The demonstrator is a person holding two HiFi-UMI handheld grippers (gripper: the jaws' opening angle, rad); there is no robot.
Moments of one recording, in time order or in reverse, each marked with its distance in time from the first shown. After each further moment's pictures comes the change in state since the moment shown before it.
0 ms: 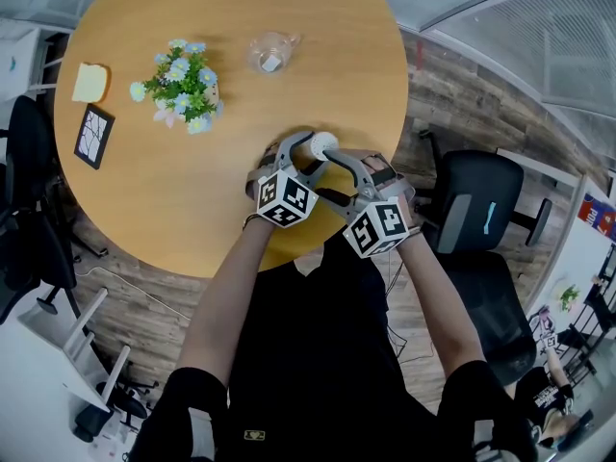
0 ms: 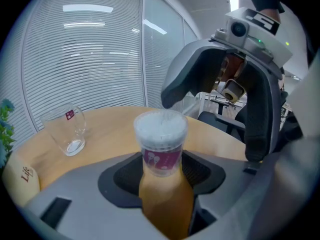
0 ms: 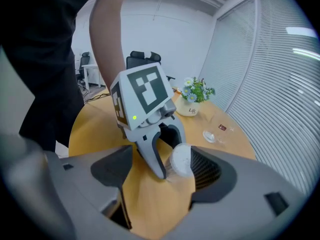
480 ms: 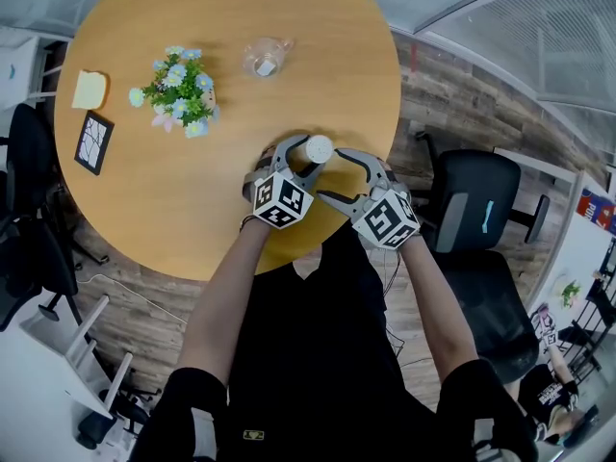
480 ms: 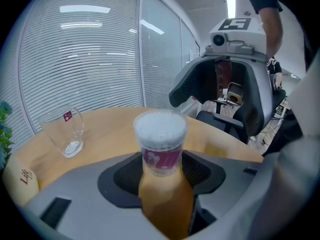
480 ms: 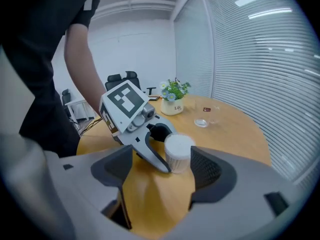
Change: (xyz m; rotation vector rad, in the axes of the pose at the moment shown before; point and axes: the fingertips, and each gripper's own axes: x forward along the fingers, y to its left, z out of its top) left arm 0.000 -0.003 0.000 0.025 0.000 -0.015; right arm -0.020 -0.014 -0.012 0.391 -0.122 -0.009
